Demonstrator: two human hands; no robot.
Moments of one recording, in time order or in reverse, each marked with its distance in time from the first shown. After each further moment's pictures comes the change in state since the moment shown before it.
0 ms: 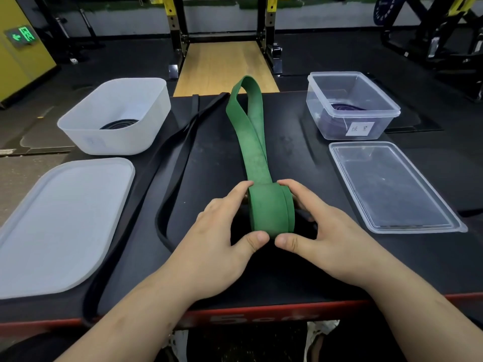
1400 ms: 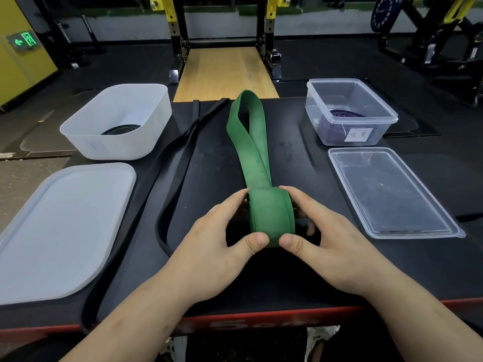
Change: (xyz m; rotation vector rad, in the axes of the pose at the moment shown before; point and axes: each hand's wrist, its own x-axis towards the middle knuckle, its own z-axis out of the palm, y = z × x) left_hand 0.002 -0.004 -0.002 -0.111 0.063 0.071; right_hand -0.004 -0.001 0.001 -0.002 0.059 -0.051
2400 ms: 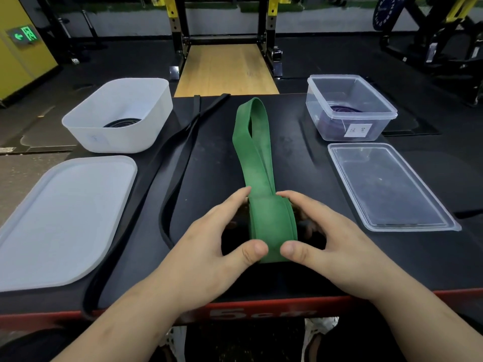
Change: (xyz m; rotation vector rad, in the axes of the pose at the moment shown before) left_hand -0.020 -0.002 -0.002 -0.037 -0.062 0.015; right_hand -0.017 -0.002 0.001 0.107 -0.030 0.003
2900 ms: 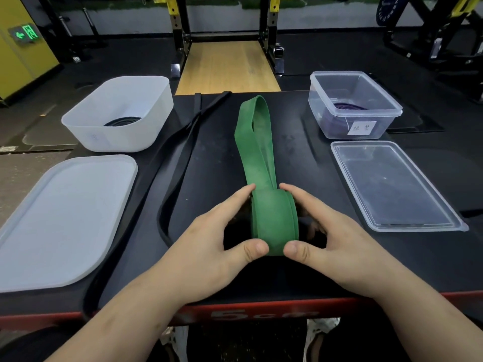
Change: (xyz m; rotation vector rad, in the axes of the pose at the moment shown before) left_hand 0.010 -0.004 -0.002 -0.002 -0.059 0.012; right_hand 0.005 0.008 -0.002 -0.012 -0.035 0.007
